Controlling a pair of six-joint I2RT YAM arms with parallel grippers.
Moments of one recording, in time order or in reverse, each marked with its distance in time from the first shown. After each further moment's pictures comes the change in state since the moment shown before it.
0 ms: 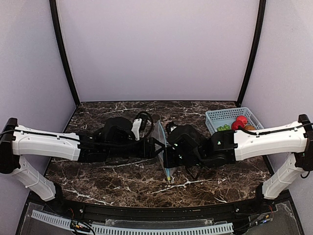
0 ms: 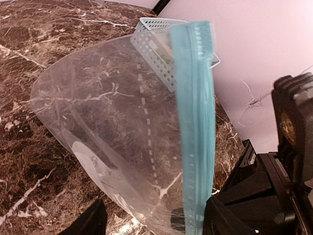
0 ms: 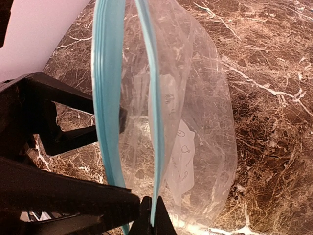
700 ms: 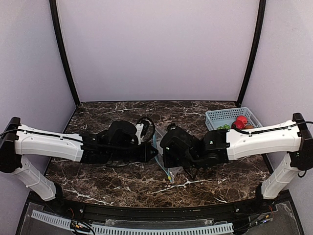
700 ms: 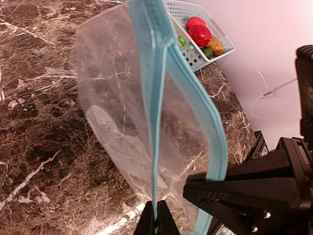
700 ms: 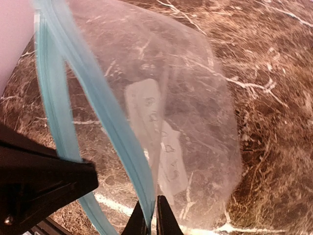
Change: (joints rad) left arm -0.012 0.032 0.009 -0.087 -0.018 -0.020; right arm 0.013 0.071 0.073 -0.129 0.118 0.066
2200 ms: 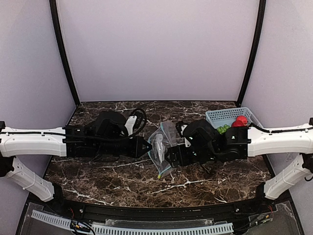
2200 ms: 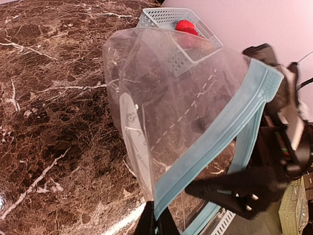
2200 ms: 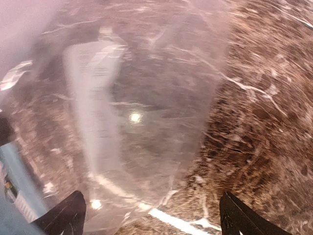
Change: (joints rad) left arm -0.003 -0.162 0.047 -0.200 0.007 0.061; right arm -0.106 -0.162 -0.148 0.002 -0.134 -0.154
